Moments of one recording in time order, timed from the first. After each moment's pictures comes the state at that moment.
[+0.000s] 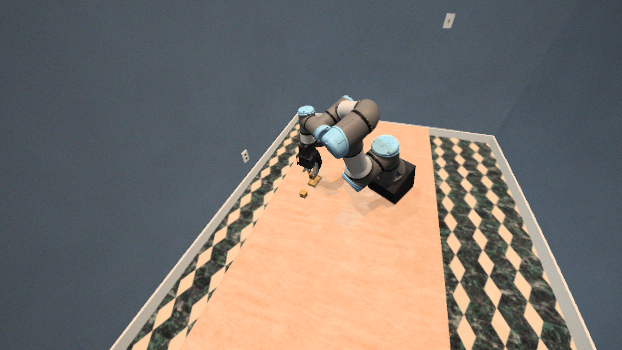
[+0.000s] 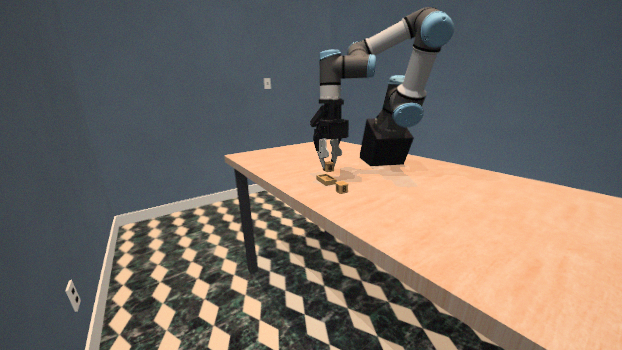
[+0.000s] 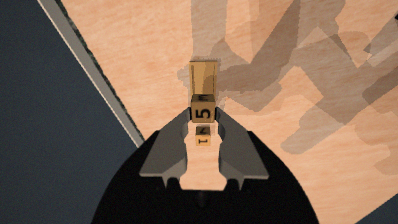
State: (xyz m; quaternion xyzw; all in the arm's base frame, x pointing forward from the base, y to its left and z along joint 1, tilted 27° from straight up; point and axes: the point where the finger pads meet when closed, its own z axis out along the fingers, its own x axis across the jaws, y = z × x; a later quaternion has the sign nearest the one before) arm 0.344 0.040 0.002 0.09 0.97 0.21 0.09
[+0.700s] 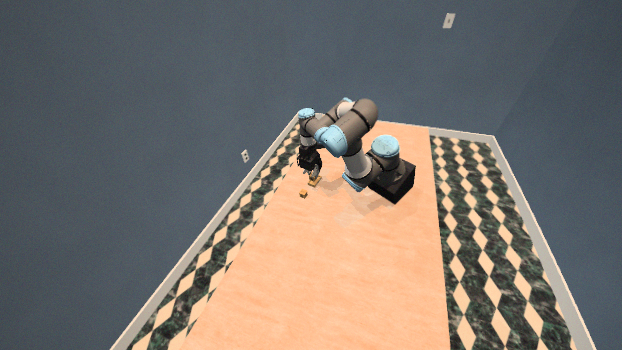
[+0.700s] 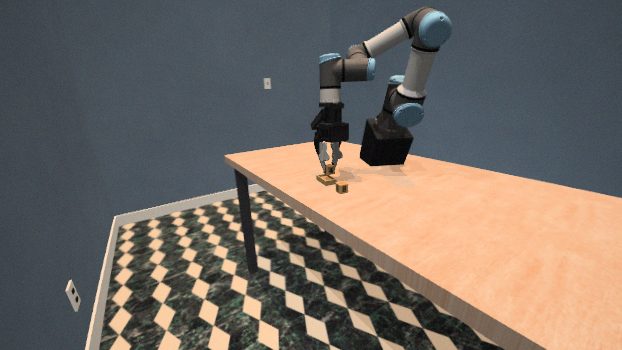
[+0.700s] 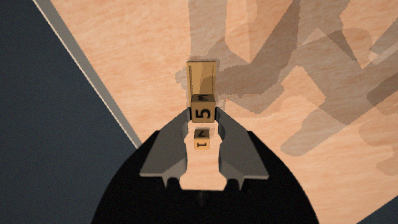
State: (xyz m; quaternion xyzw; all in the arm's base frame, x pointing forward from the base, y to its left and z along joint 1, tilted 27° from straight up) arm 0.345 0.045 -0.007 0.09 0.97 0.21 0.09
